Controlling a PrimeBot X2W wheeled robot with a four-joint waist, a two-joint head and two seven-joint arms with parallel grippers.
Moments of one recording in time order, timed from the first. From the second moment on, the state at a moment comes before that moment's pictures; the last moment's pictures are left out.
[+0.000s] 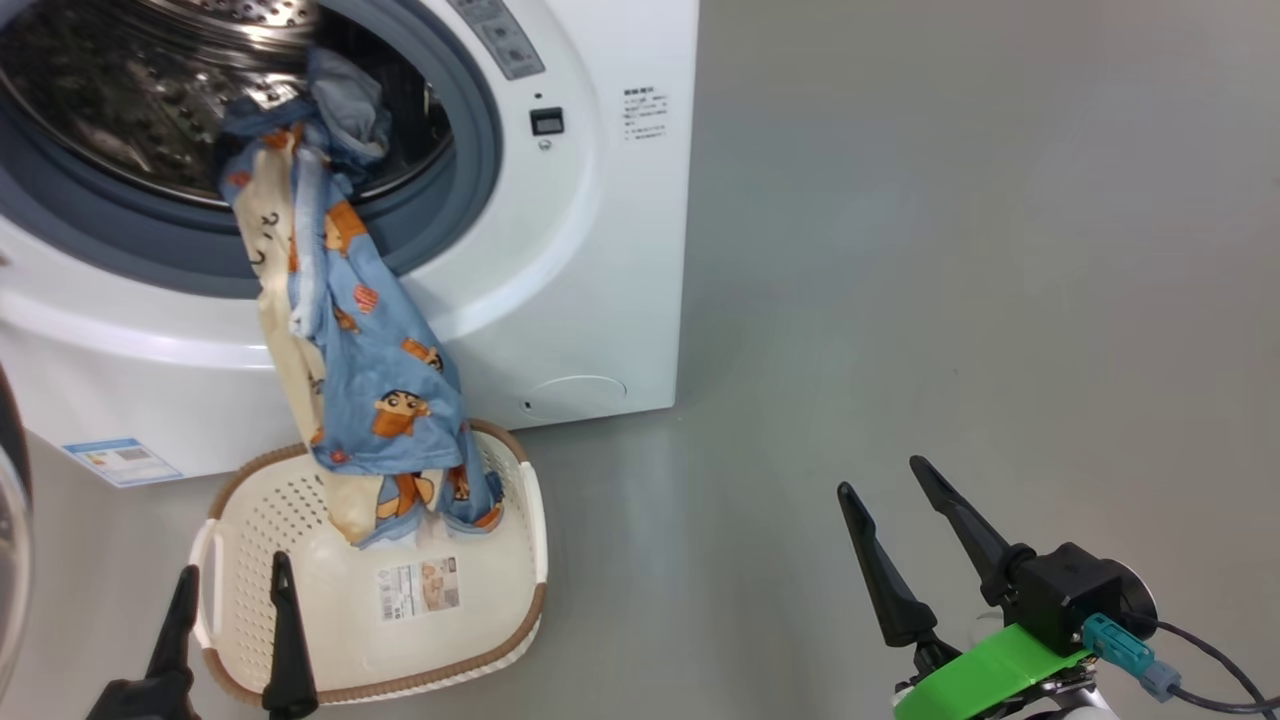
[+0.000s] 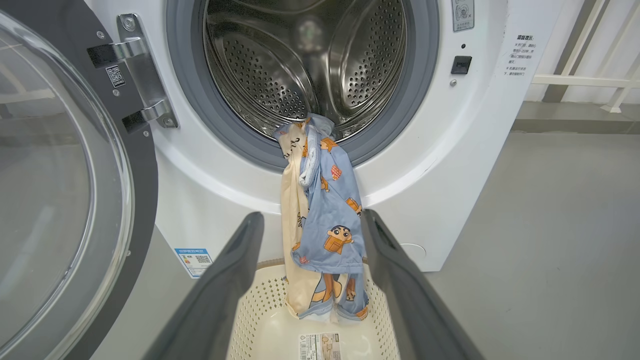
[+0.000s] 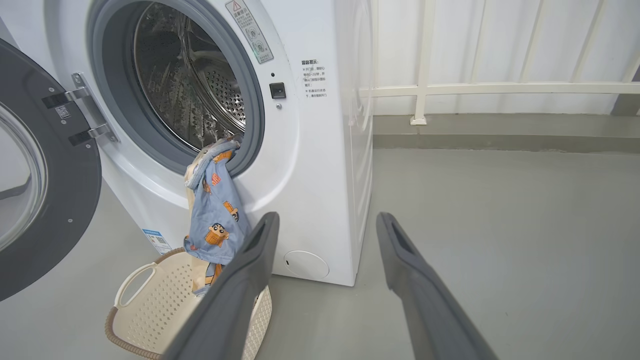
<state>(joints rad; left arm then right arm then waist) 0.08 0.30 -0.27 -0.08 -0.41 0.33 -0.18 -0.03 -0.05 0.14 -0.02 0.15 0.13 -0.13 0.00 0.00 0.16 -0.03</state>
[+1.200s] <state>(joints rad) -0.10 0.23 -0.30 0.25 -0.51 0.22 -0.18 -0.05 -0.05 0.16 -0.06 0.15 0.13 -0.12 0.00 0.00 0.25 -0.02</state>
